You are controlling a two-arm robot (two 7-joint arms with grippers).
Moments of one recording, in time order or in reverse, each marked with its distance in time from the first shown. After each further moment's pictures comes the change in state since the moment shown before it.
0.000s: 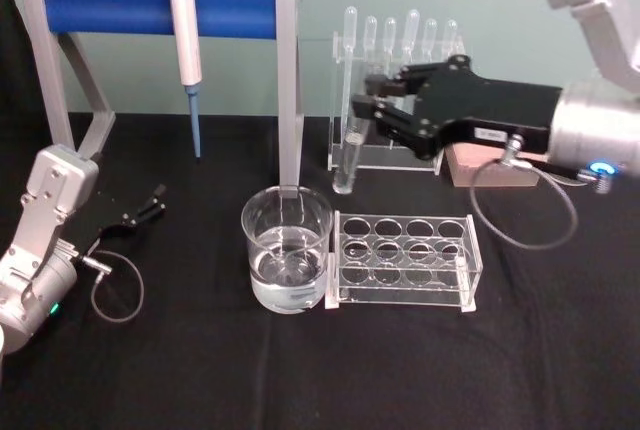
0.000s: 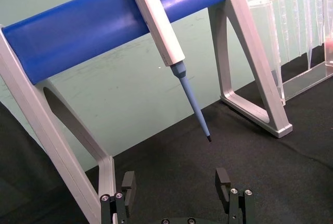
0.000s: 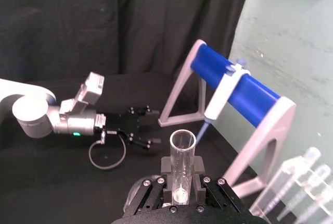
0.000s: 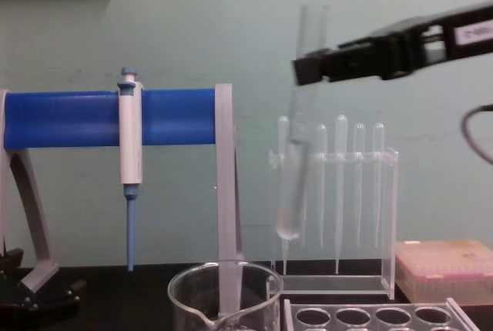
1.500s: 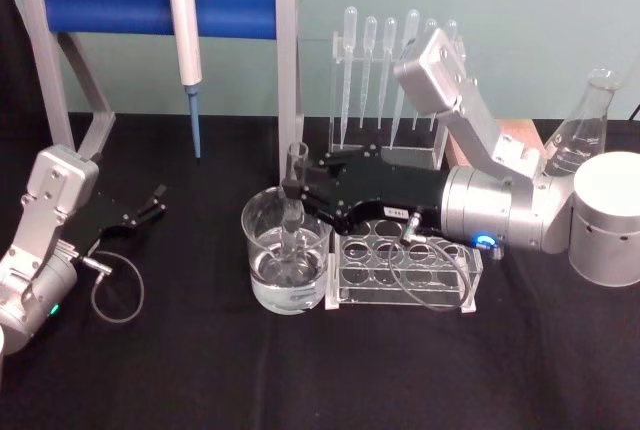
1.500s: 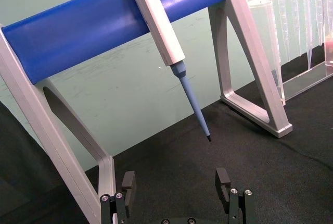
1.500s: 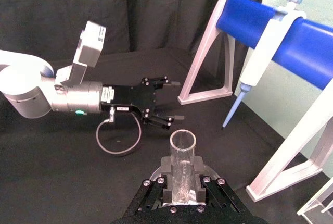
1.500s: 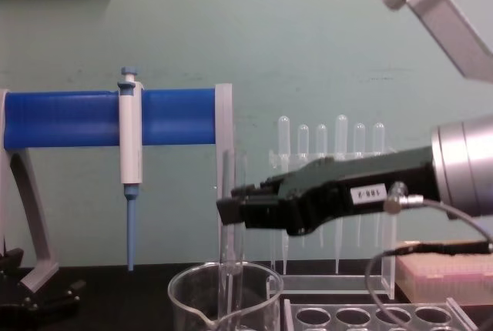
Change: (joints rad) left arm 0.000 0.000 0.000 0.000 0.000 0.000 0.000; right arm -0.028 -0.177 -0.145 0.212 -0.129 -0.098 -0.005
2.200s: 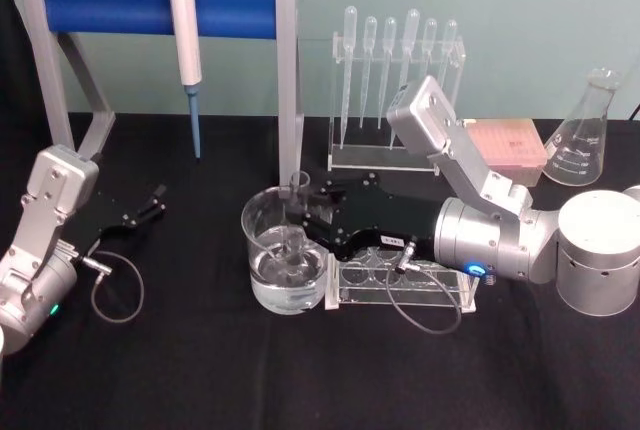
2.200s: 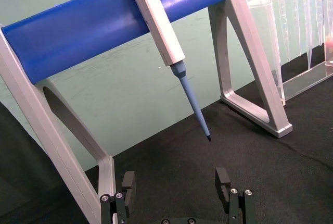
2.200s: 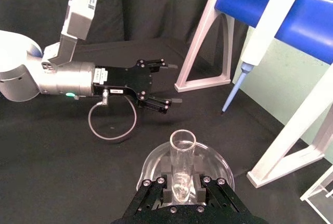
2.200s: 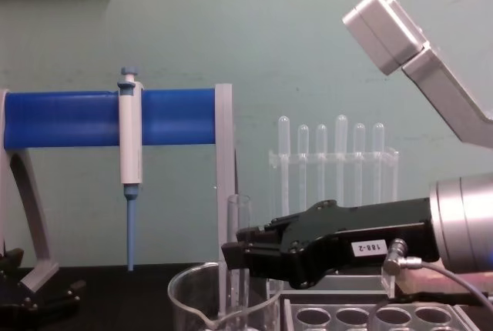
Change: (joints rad) left arm 0.000 0.000 0.000 0.000 0.000 0.000 0.000; right arm -0.061 -0.035 0.015 0.056 -0.079 -0.065 0.004
